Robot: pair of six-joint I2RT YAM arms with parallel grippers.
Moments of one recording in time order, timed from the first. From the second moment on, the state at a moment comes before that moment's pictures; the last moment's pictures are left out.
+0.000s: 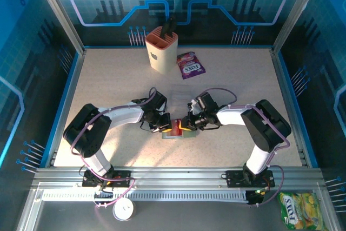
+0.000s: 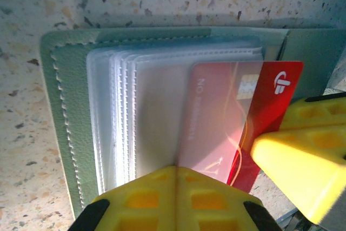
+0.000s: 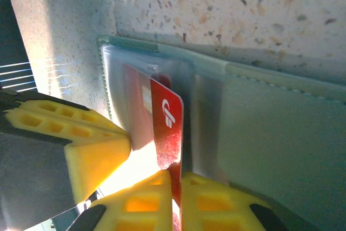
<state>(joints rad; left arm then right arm) -0.60 1.68 0.89 -0.42 0.42 -0.87 0.56 1.73 0.75 -0.02 -0.68 0.76</state>
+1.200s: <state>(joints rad) -0.58 1.55 0.84 -0.32 0.41 -0.90 0.48 1.53 0.97 -0.54 -0.47 0.32</state>
